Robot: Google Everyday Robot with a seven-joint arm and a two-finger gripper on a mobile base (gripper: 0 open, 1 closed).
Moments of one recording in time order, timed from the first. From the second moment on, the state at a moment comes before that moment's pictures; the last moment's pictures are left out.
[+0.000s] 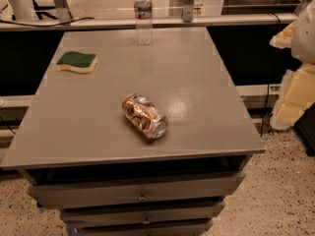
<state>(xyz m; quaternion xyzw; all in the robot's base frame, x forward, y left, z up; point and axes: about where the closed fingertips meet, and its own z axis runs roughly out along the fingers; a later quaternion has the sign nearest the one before) 0.438 -0.216 0.980 -0.60 0.78 -0.04 0.17</state>
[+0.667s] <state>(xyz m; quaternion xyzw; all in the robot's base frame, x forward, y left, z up) 0.446 -0.190 0.977 -0.59 0.78 -0.01 0.19</state>
